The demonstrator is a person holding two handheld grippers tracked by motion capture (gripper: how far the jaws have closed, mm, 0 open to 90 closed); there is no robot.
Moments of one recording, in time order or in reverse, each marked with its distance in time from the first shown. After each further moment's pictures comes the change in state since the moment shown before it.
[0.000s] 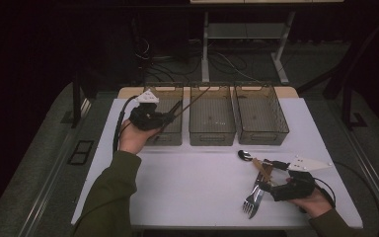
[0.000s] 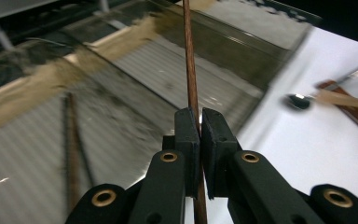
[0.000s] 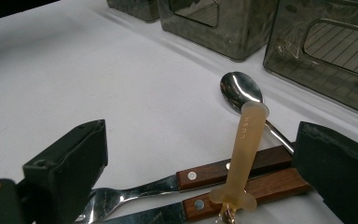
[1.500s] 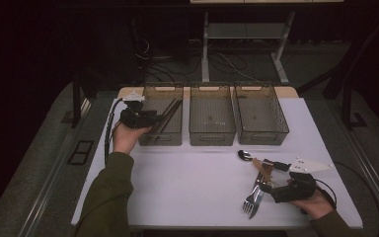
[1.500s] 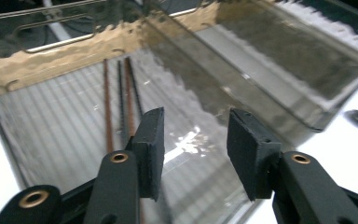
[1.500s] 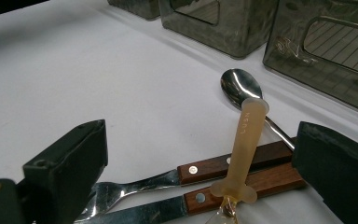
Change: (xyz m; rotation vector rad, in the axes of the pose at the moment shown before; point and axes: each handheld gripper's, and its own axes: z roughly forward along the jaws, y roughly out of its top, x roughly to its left) left arm 0.031 -0.035 0.000 -0.018 0.082 -0.172; right arm 0.002 -0.002 -0.002 0.000 -0.005 -0.008
